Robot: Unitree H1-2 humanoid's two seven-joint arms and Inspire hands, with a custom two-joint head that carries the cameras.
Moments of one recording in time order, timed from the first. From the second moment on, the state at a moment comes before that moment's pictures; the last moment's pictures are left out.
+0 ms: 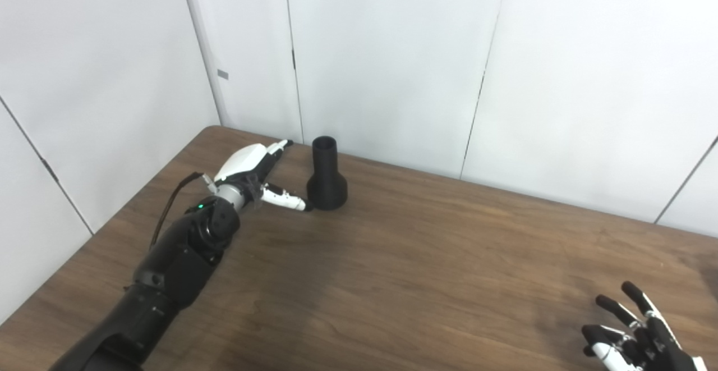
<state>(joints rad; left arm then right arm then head) -0.47 0.60 -0.10 0.32 0.46 0.22 -0.14 0.06 -0.05 -0.05 -0.31 0.09 0.25 0.04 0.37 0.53</state>
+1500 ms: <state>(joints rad) -0.47 0.50 -0.07 0.42 0.43 0.14 0.00 0.07 -0.05 -0.04 -0.34 0.05 0.26 0.04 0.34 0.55</state>
